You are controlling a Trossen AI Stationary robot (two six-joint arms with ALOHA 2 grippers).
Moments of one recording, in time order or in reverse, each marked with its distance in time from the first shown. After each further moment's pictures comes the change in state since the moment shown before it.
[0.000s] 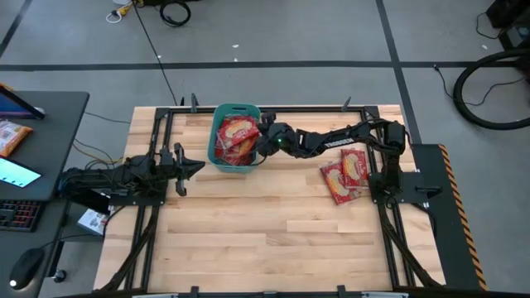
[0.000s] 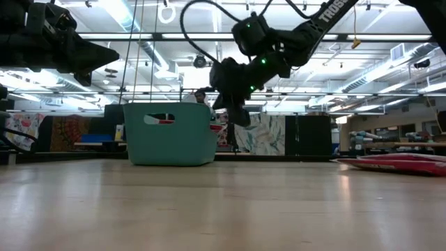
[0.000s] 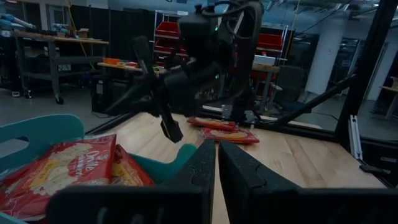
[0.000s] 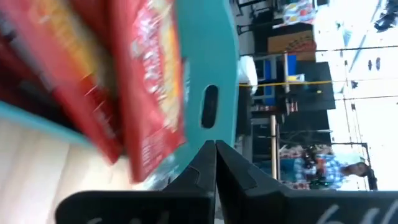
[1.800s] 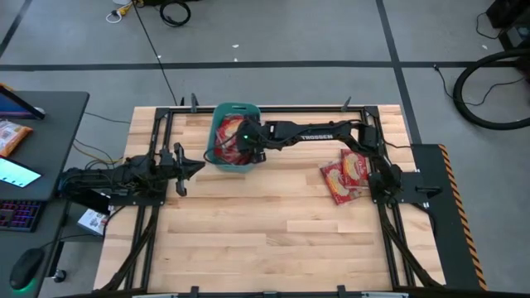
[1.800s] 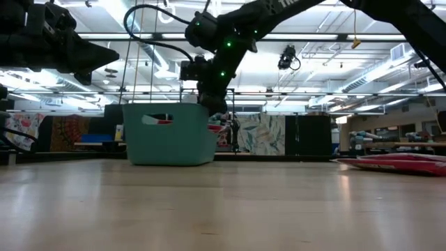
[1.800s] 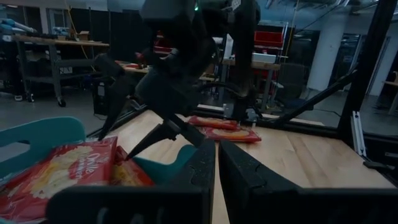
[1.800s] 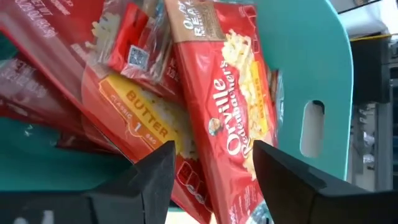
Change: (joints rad) left arm 0.000 0.000 0.000 -0.002 0.000 0.025; right arm 0.023 0.260 0.655 -0.902 -0.152 0.510
